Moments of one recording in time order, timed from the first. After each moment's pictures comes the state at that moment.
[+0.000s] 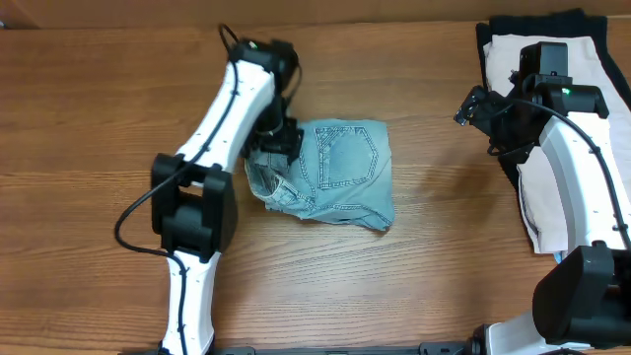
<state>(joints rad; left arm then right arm) -0.30 2.29 2.17 -1.61 0.02 -0.18 -0.09 1.71 1.49 -0.99 -0.15 0.49</state>
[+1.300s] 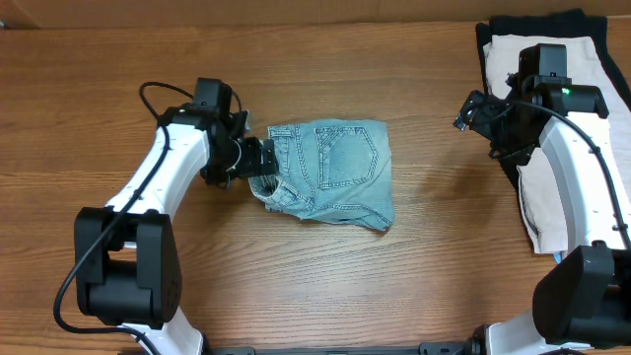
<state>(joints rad) -0.12 1.84 1.31 -0.84 0.30 -0.22 -0.09 1.71 1.49 -1.02 -0.14 0.44</state>
